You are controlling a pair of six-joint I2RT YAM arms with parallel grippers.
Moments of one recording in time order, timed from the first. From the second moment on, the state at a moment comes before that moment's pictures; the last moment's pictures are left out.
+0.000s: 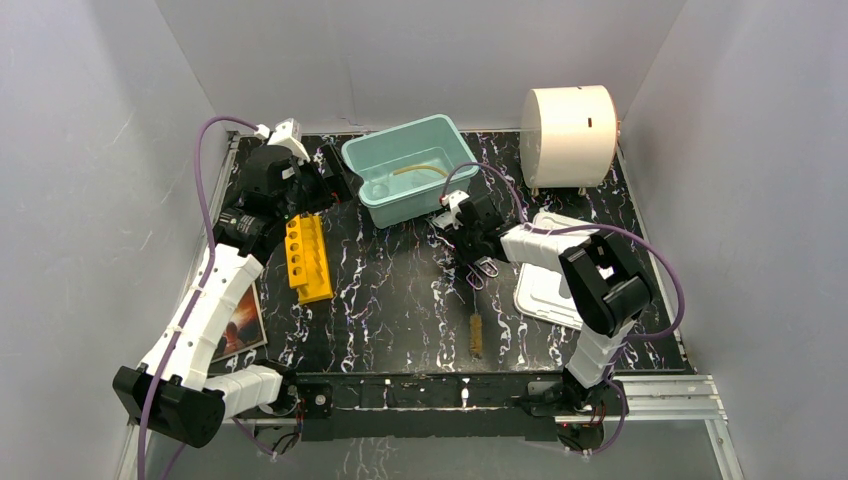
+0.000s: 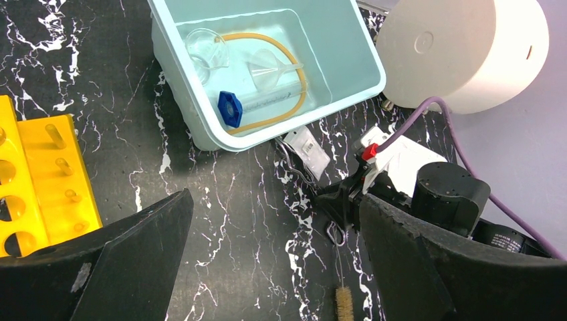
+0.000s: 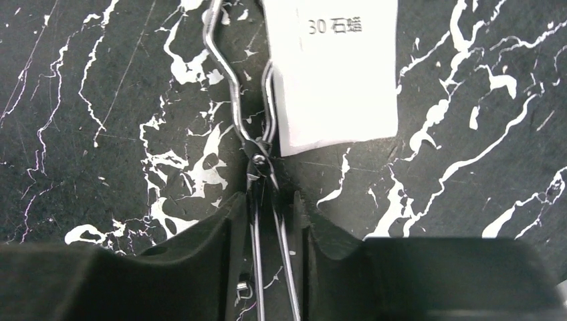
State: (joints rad) left arm -0.32 1.15 1.25 -0.53 0.04 -0.54; right arm 0.61 1.76 1.00 -0.15 -0.01 -0.02
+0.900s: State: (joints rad) left arm -0.32 1.15 1.23 -0.53 0.04 -0.54; right arm 0.62 1.66 1.00 -0.26 0.11 -0.27
